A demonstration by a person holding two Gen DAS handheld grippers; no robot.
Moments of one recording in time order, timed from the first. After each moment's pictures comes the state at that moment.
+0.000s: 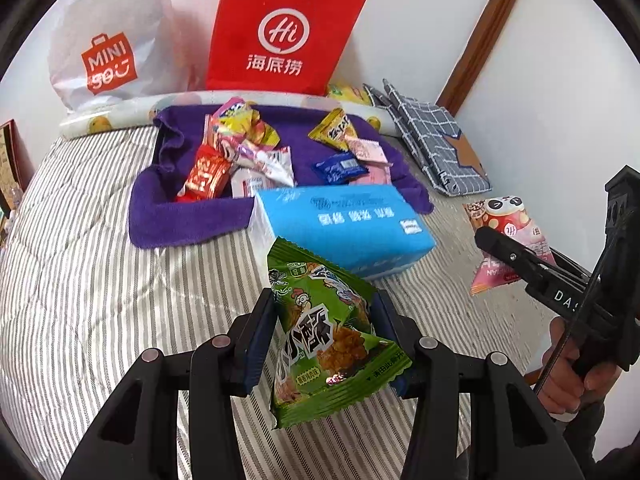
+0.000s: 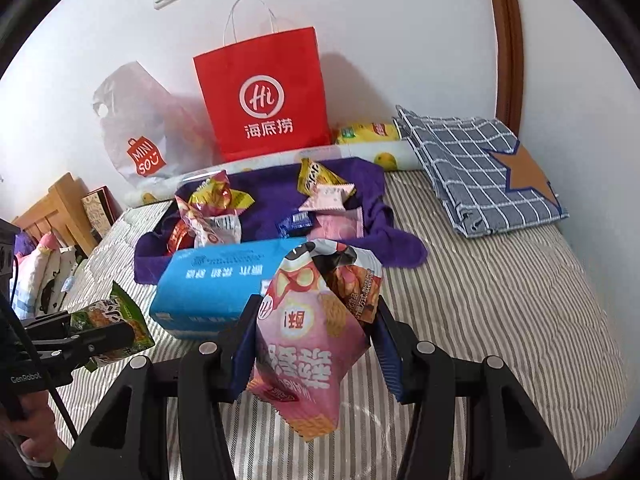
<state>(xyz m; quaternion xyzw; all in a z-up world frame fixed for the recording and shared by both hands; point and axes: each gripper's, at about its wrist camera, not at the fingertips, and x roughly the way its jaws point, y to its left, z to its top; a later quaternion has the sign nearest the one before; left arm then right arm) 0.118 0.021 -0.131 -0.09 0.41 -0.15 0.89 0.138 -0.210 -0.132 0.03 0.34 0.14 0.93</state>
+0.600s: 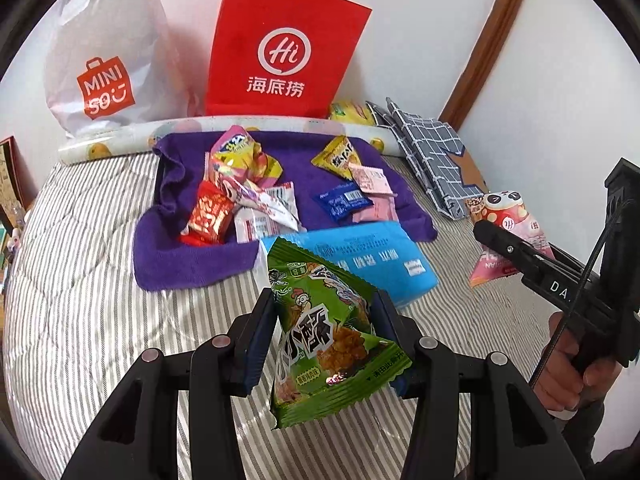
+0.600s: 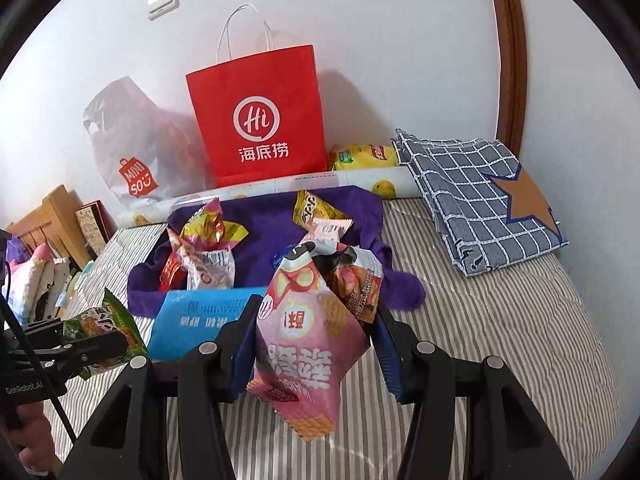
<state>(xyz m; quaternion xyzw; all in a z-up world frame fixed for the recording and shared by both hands) 0.143 0.026 -0.111 -0.08 0.40 -0.15 0.90 0.170 -0.207 -0.111 0.04 0.32 0.13 0.94</state>
